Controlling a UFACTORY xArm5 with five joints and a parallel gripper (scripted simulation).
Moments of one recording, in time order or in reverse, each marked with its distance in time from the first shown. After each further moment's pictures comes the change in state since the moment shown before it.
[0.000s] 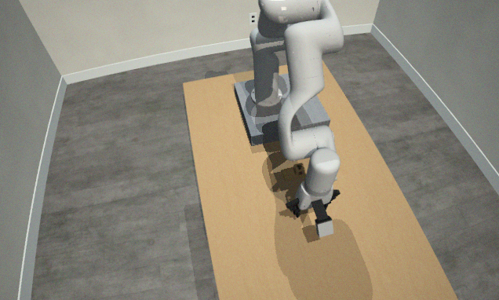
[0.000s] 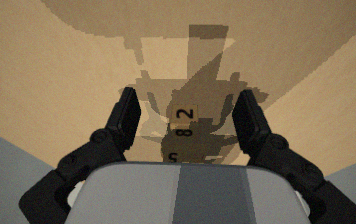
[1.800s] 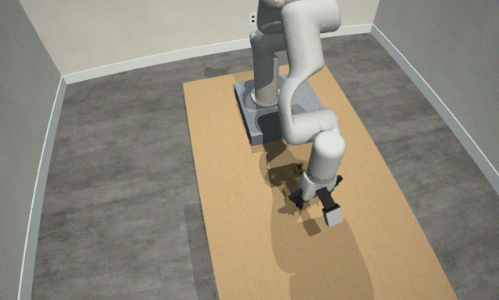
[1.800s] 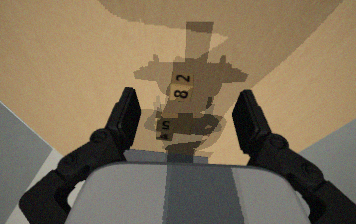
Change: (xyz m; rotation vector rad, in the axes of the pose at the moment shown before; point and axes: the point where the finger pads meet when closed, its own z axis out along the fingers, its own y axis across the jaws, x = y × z) arm -0.005 -0.001 -0.060 0.000 -0.002 -0.130
